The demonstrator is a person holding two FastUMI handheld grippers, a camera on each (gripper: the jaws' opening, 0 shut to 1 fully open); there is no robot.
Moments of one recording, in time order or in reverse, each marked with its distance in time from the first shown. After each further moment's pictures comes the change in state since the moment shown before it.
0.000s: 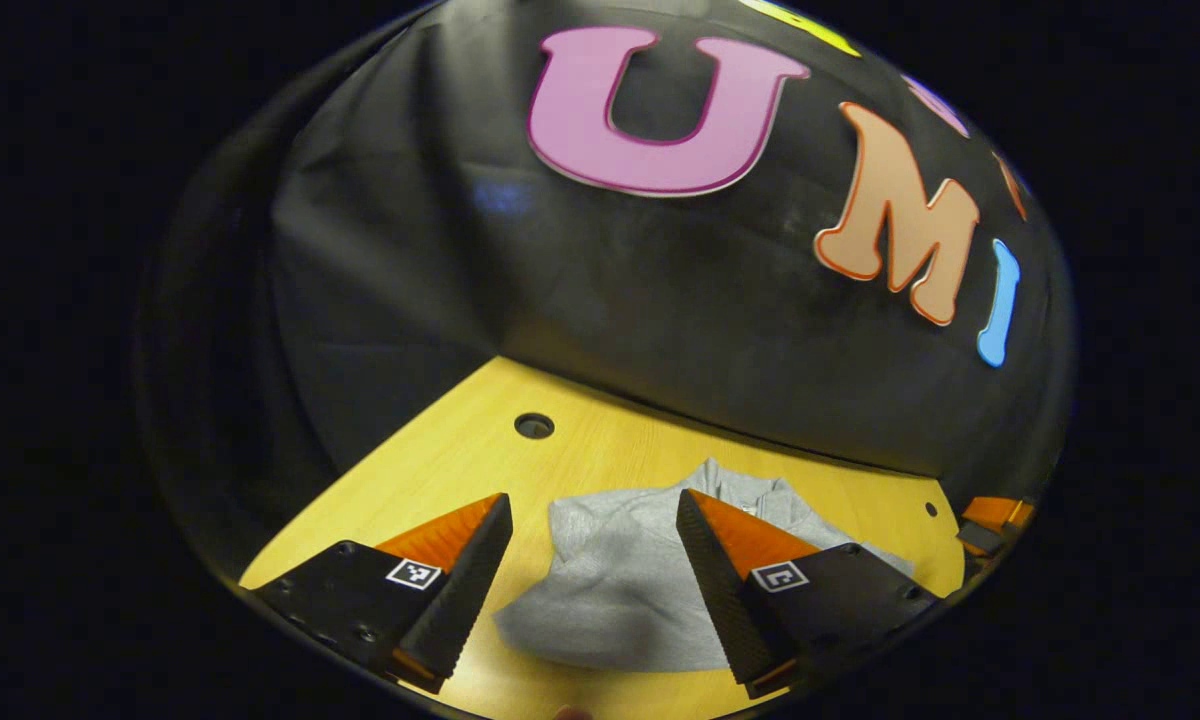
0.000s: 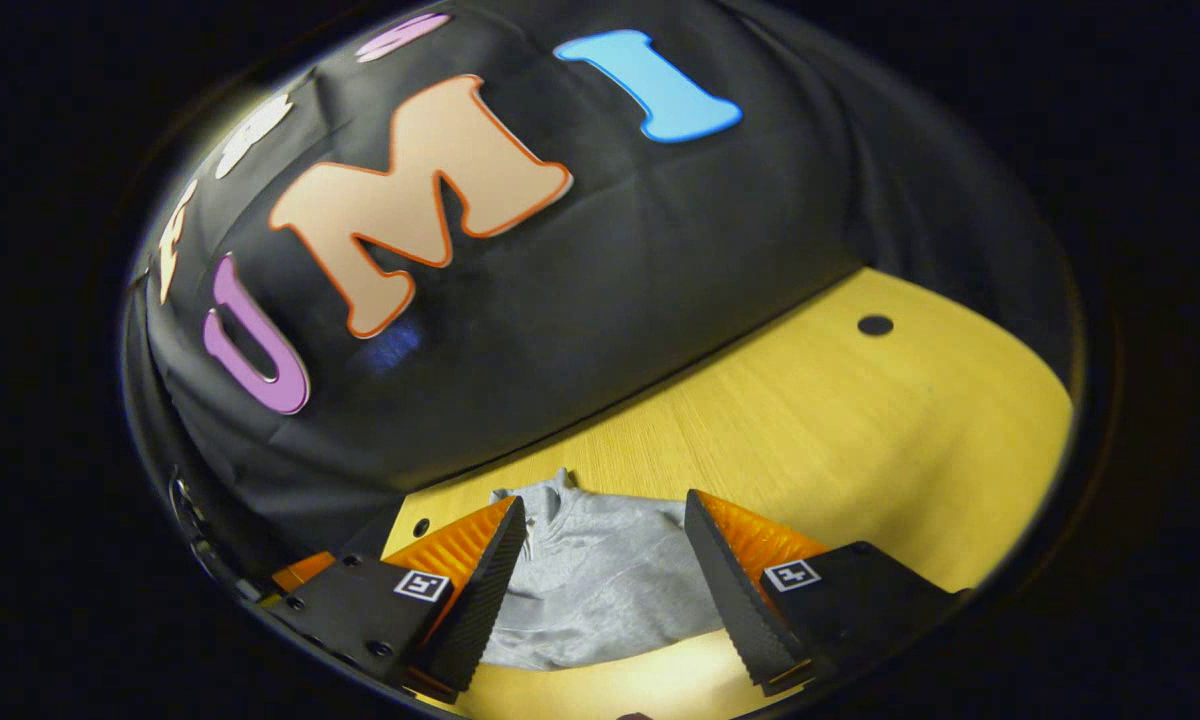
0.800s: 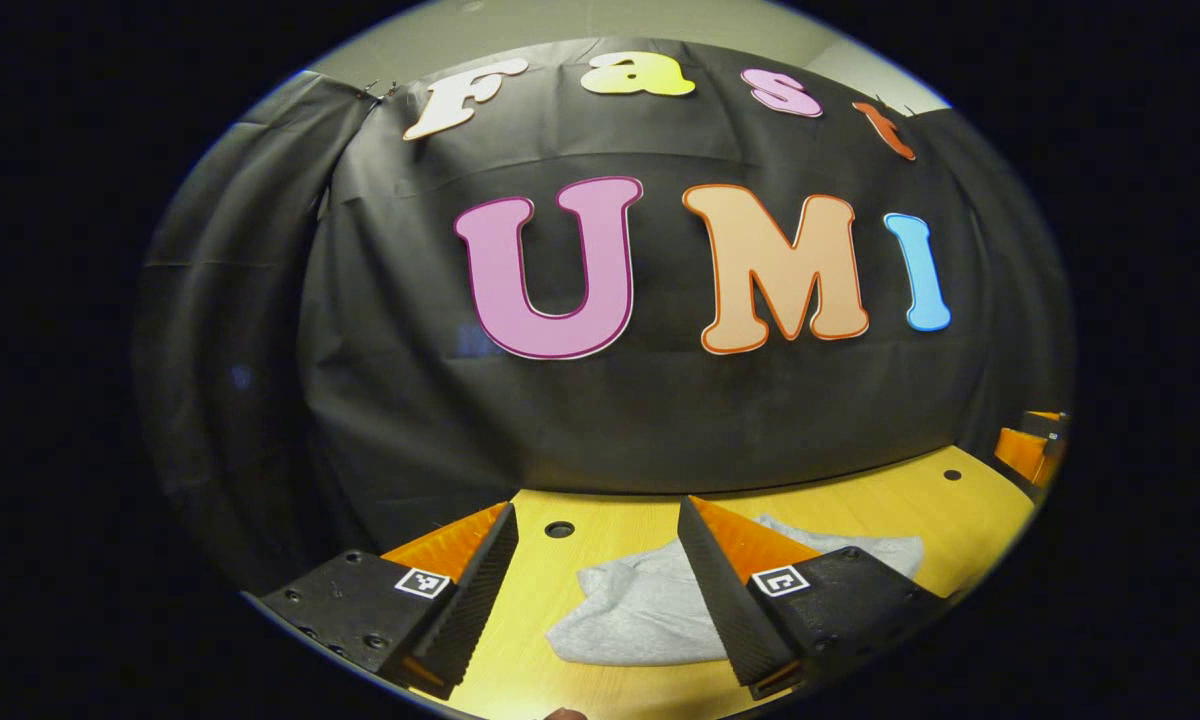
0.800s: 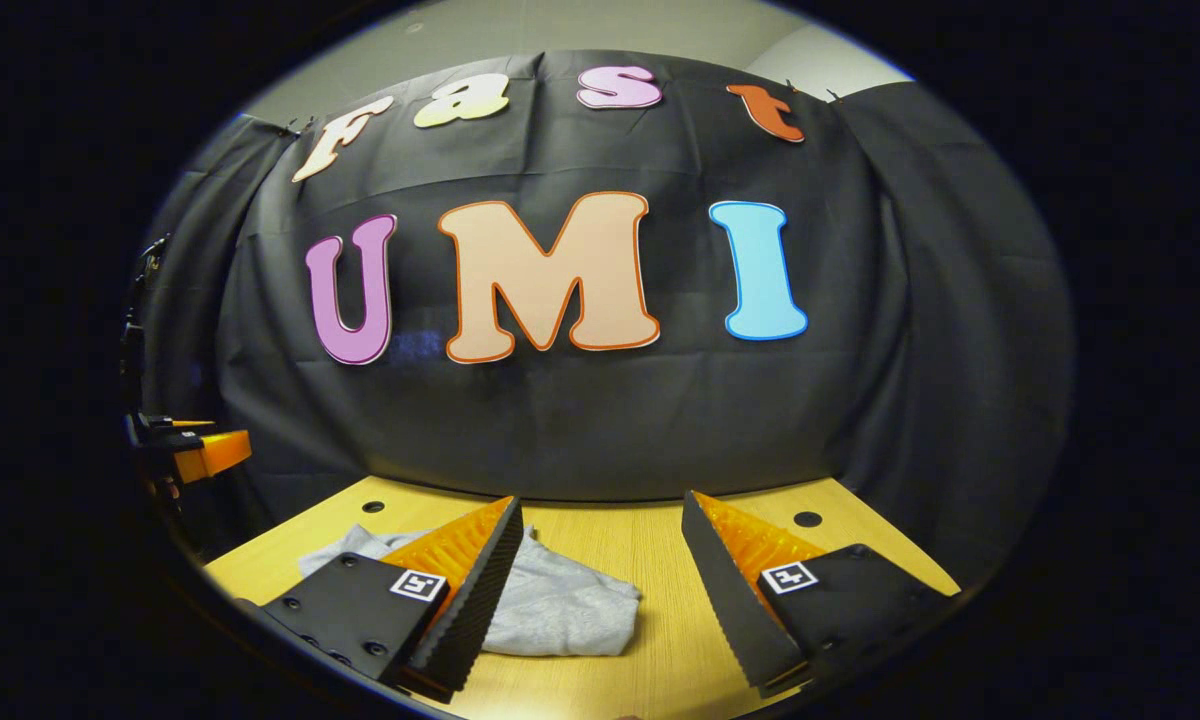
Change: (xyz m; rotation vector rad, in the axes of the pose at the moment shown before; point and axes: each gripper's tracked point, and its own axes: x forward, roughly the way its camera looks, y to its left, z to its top) left arm -0.125 -0.054 0.062 0.285 -0.323 0.044; right arm -0.107 0.020 0.050 -0.431 -0.338 0.021
